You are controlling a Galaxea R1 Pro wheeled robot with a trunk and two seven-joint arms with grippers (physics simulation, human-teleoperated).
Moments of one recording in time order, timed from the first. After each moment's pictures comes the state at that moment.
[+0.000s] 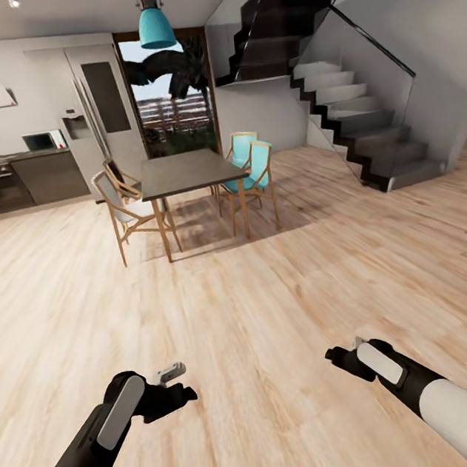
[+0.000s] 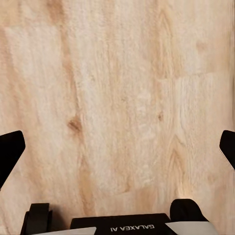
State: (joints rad) left arm -0.54 0.19 -0.29 -1.04 0.98 0.99 0.43; right arm -0.75 -0.18 0.54 -0.51 -1.23 0.39 -0.37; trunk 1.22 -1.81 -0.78
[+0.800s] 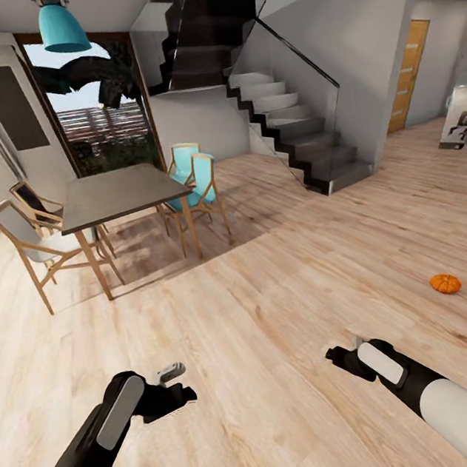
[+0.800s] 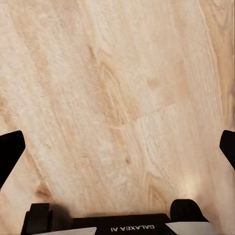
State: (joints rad) left arm -0.54 0.19 -0.29 -1.04 0.98 0.99 0.43; right arm -0.75 -0.19 0.54 -0.51 -1.24 0.39 -0.37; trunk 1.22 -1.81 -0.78
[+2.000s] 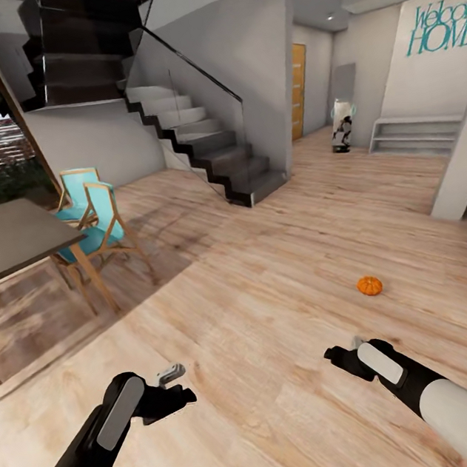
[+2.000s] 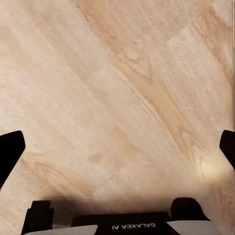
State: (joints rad) left arm -0.54 0.19 -0.29 -1.03 0.98 0.99 0.43; right arm -0.75 -0.18 0.54 -0.51 -1.24 0.39 -0.35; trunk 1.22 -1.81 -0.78
